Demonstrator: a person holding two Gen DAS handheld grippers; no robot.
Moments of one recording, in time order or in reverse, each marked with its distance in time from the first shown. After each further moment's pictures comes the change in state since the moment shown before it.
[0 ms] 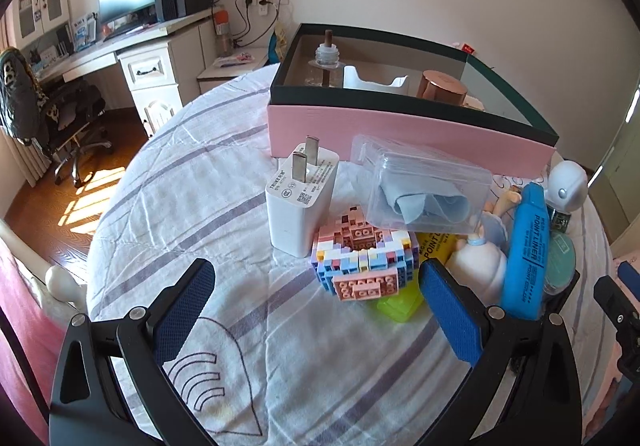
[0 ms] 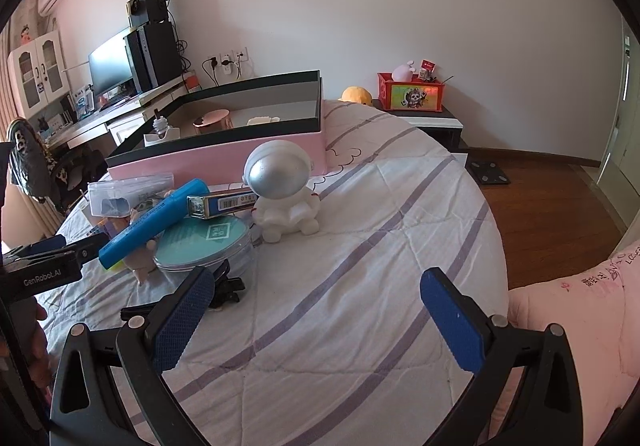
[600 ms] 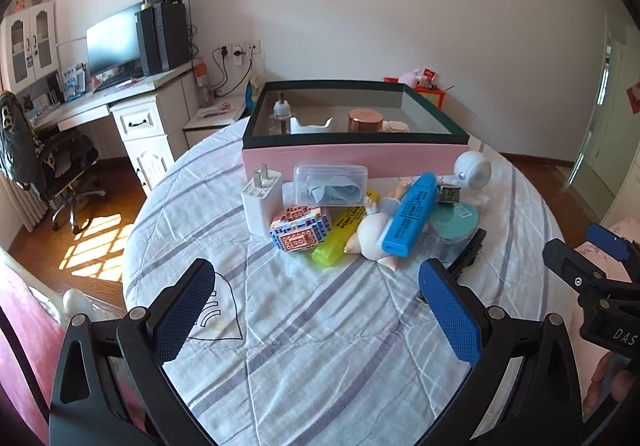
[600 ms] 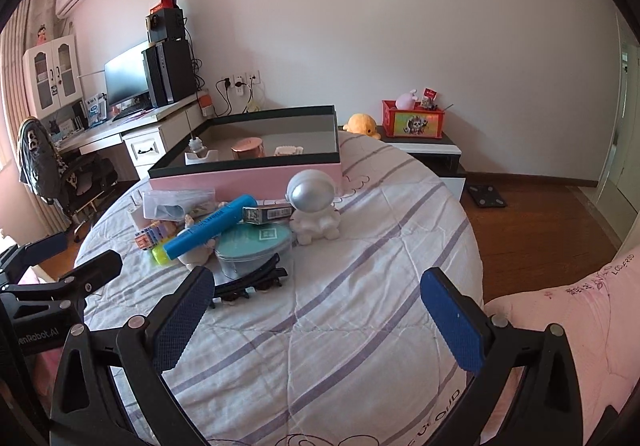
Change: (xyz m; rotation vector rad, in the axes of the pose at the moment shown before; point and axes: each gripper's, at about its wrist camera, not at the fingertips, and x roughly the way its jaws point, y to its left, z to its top) left arm -0.091 -0.032 -0.039 0.111 -0.154 -0.021; right arm -0.061 0.018 -0.011 -0.024 -0.082 0.009
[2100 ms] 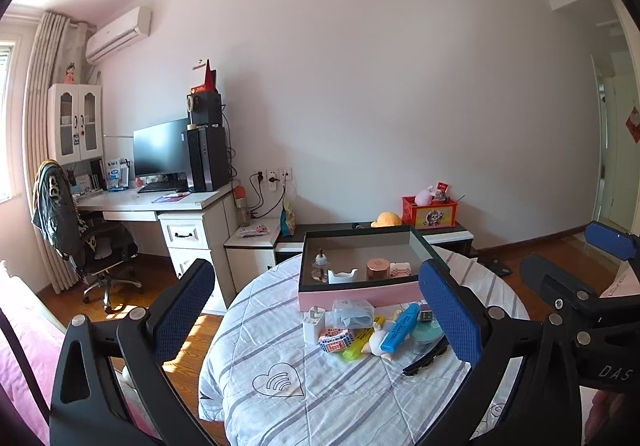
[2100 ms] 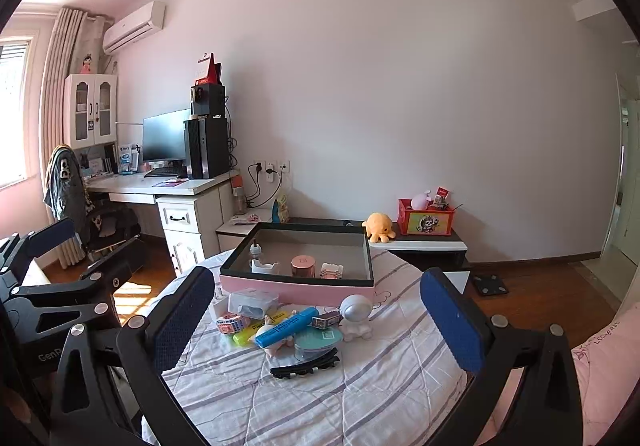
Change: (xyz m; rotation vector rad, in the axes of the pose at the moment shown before) left arm -0.181 -0.001 0.027 0.026 -0.467 0.107; right arm -0.144 0.071 0.046 -0.109 -0.349 0.033
